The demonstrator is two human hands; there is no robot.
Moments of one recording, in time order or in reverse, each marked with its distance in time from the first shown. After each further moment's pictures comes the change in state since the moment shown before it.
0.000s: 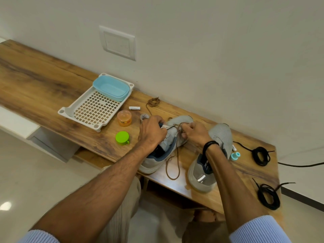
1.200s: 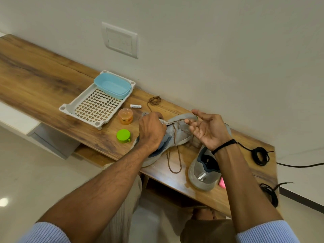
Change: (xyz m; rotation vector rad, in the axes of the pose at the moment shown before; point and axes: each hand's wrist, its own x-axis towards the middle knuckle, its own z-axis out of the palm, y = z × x) left_hand -0.009 0.010 -0.010 0.080 0.150 0.058; right_hand -0.025 -0.031 -0.044 1.177 -0.294 0.303
